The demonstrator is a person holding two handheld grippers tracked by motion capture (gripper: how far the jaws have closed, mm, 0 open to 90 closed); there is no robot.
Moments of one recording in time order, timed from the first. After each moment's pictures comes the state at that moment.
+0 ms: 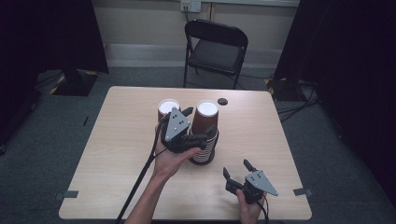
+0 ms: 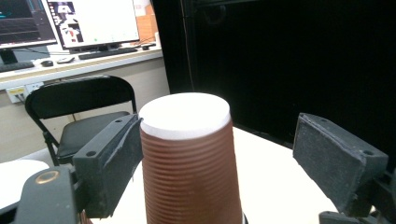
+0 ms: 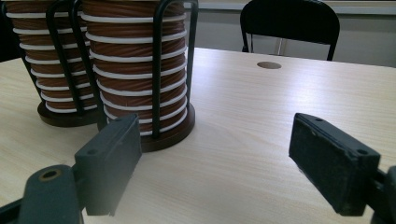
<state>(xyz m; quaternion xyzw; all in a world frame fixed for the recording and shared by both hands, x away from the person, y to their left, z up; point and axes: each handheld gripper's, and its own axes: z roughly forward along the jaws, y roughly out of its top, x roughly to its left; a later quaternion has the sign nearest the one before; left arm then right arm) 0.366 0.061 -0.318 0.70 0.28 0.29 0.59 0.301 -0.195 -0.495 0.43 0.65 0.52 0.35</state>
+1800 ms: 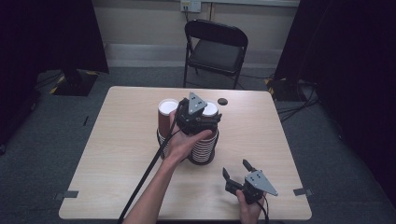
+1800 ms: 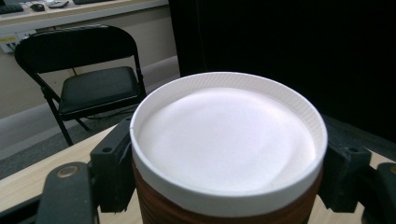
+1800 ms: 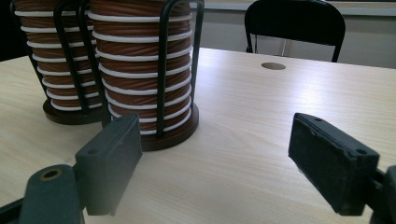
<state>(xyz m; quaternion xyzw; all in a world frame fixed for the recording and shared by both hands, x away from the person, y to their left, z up) 0.423 0.028 -0.324 0.75 0.33 0.26 0.52 0.301 -0.194 -0.495 0.43 0.65 0.52 0.35</state>
